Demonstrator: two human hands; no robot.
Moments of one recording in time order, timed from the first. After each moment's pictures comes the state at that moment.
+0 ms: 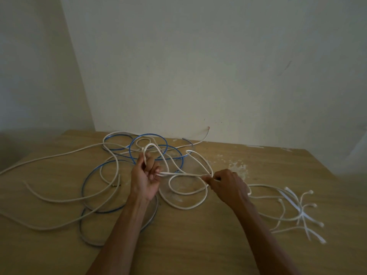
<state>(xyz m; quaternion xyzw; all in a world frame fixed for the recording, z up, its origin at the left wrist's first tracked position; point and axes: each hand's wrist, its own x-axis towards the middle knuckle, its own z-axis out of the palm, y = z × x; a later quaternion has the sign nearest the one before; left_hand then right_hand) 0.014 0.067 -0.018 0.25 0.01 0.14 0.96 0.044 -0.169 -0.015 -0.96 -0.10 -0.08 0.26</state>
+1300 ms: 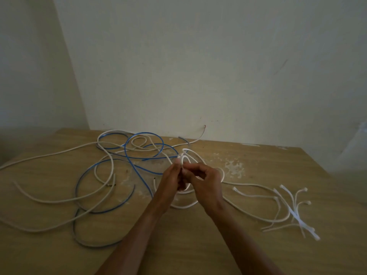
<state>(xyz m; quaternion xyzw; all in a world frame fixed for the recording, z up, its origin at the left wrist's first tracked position) 0.007 0.002 -0.037 0.63 -0.05 0.10 0.77 0.011 -0.115 -0.014 -0.72 -0.17 -0.10 0.67</state>
